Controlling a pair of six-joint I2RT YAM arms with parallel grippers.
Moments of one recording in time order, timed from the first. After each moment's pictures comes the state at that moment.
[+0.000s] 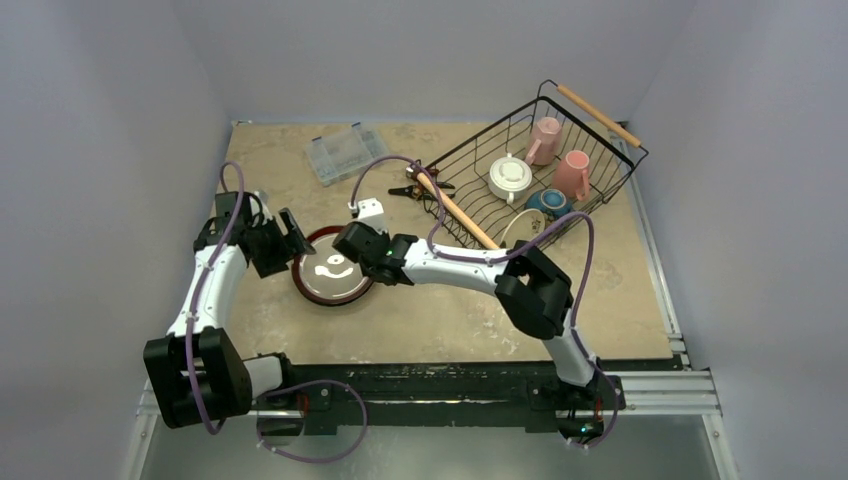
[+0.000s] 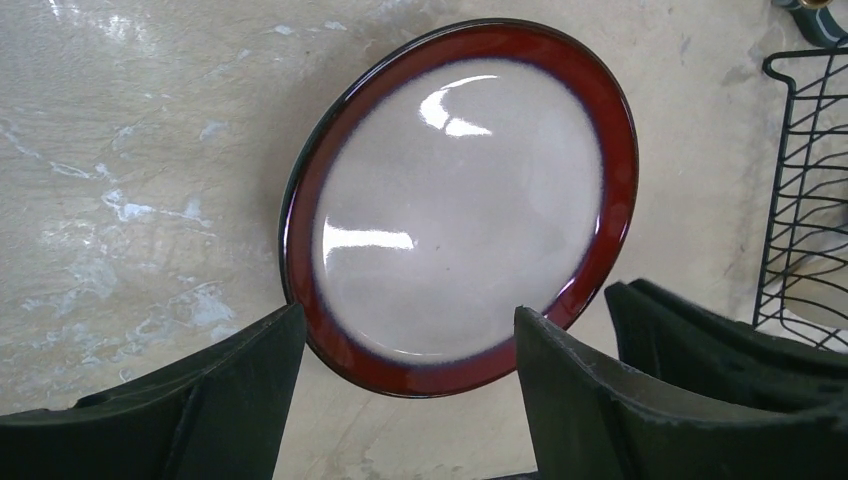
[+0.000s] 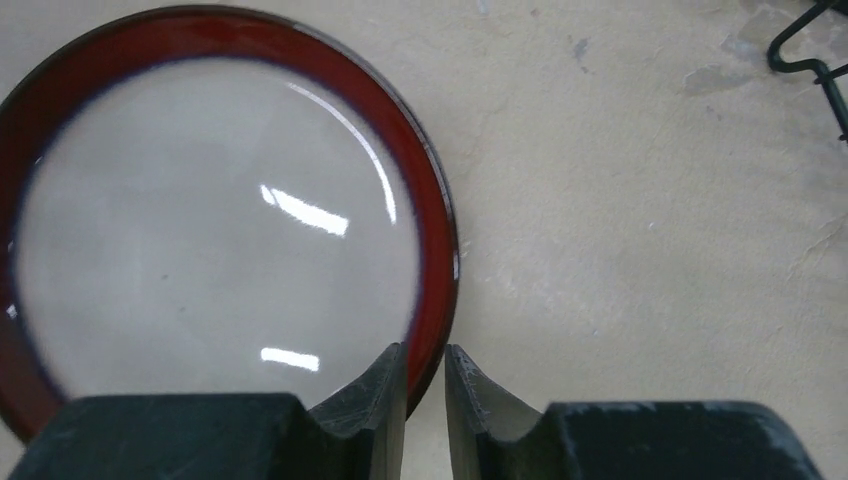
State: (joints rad) left arm 0.20 1.21 0.86 -0.68 0.29 -0.37; right arm 1.12 2.09 1.64 -0.47 0.55 0.65
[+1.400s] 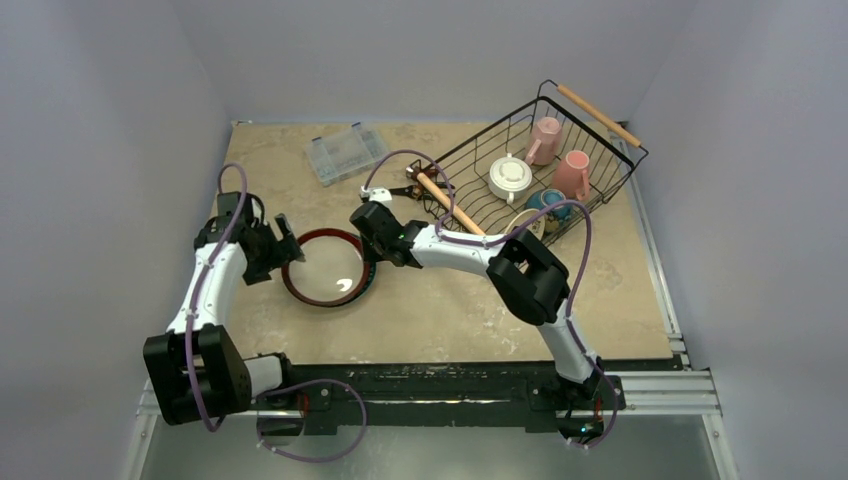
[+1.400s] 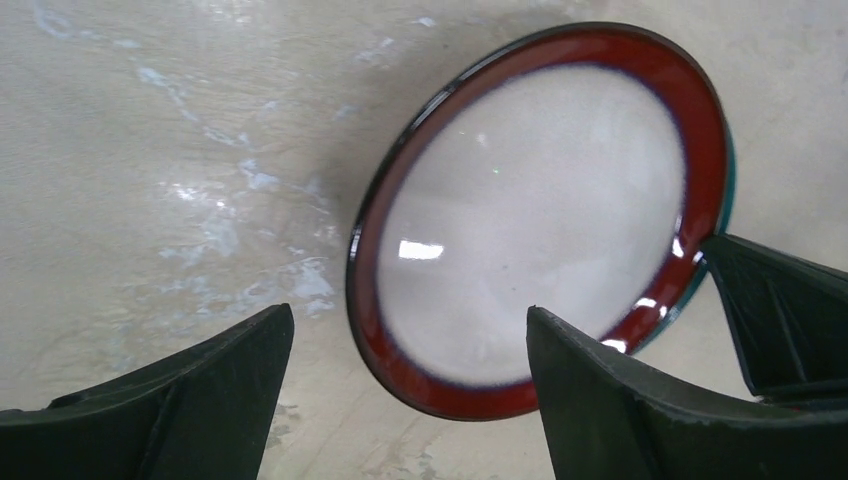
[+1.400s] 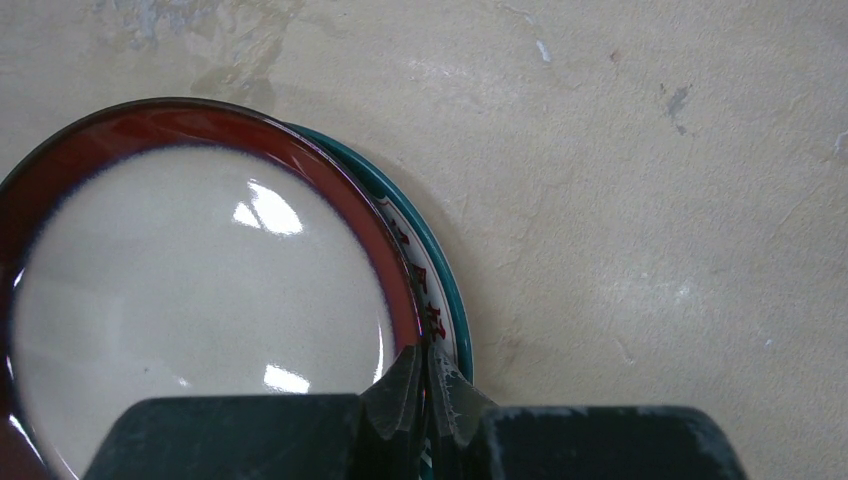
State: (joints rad) left arm 0.20 1.23 0.86 -0.75 0.14 -0.34; right arm 0.99 2.16 1.61 -0.25 0.27 0.64
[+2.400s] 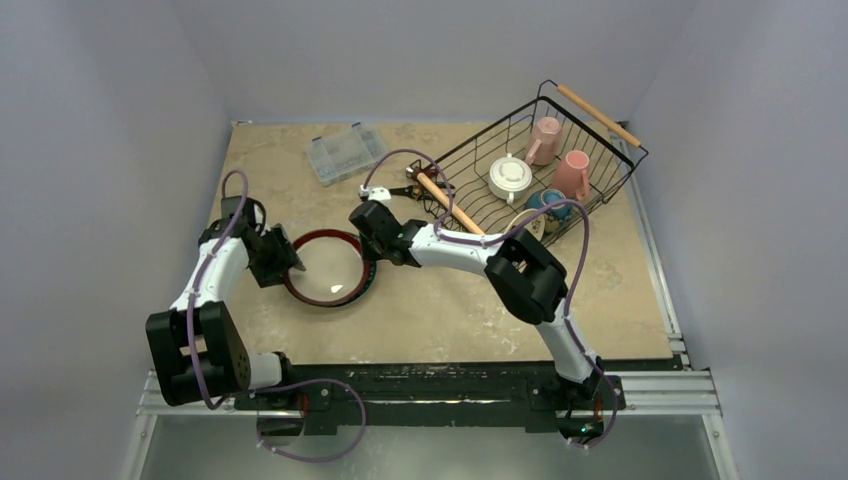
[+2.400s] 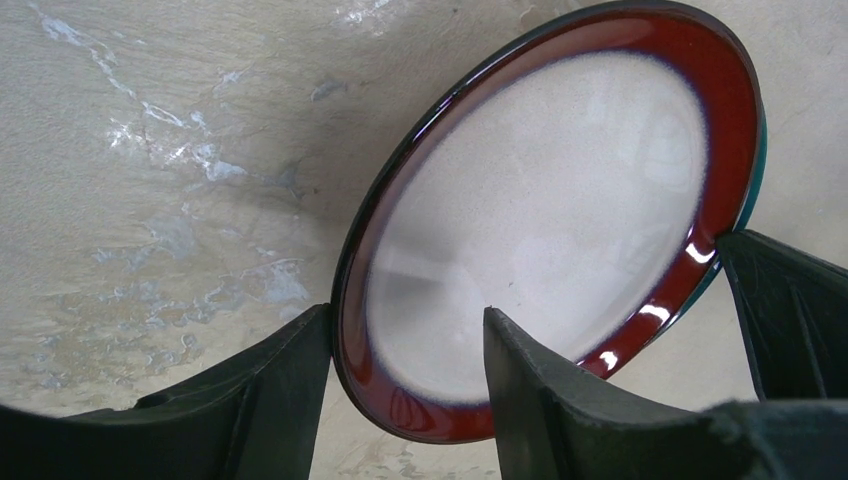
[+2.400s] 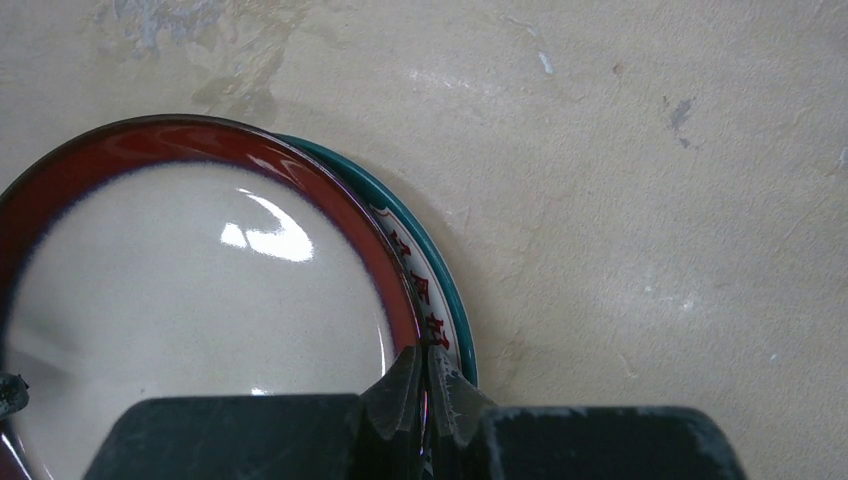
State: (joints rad) left arm 0.22 1.33 0.84 -0.72 0.18 -0.38; right arm 0.99 2.17 1.62 -0.24 0.27 0.64
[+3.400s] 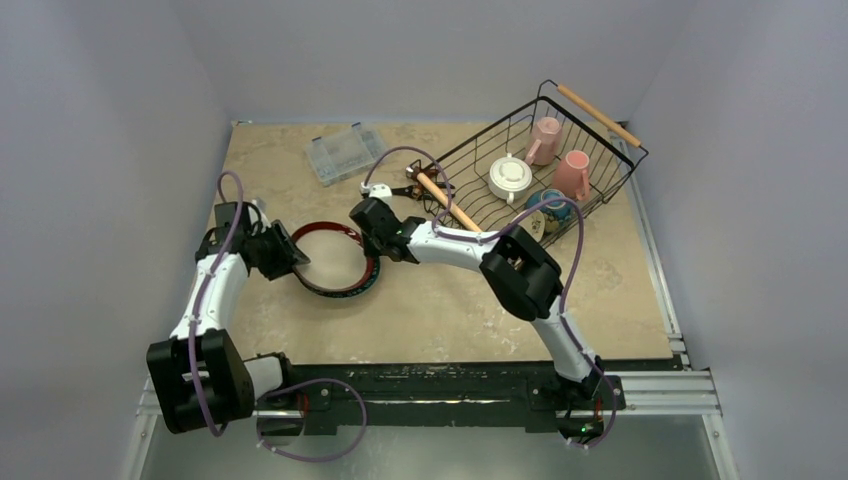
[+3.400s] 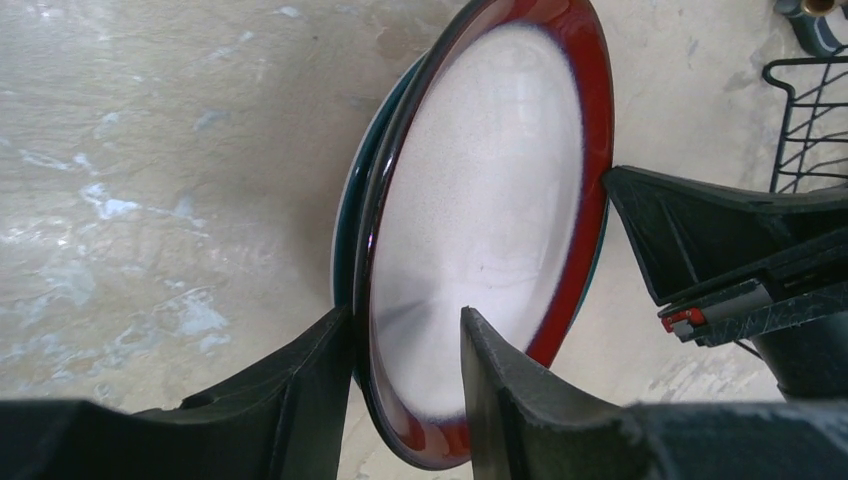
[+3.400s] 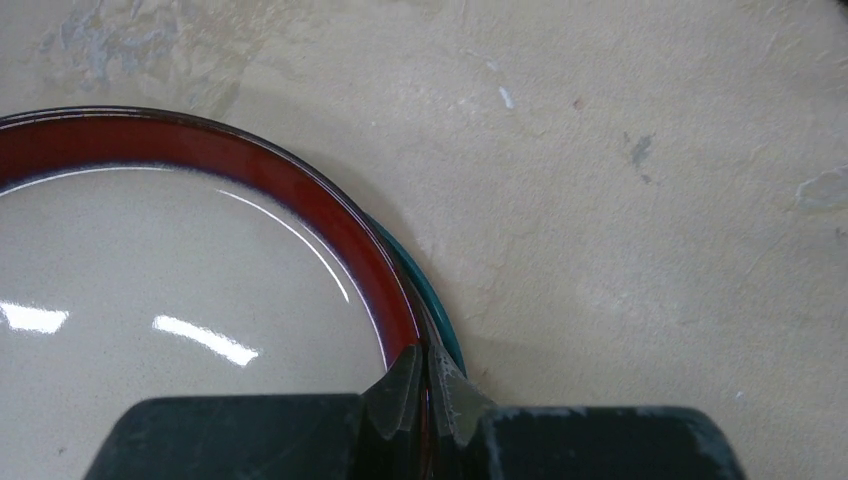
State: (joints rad) left arm 0.22 1.18 0.77 -0.63 0.33 -0.39; right arm 0.97 2.22 1.67 -0.25 0.28 0.62
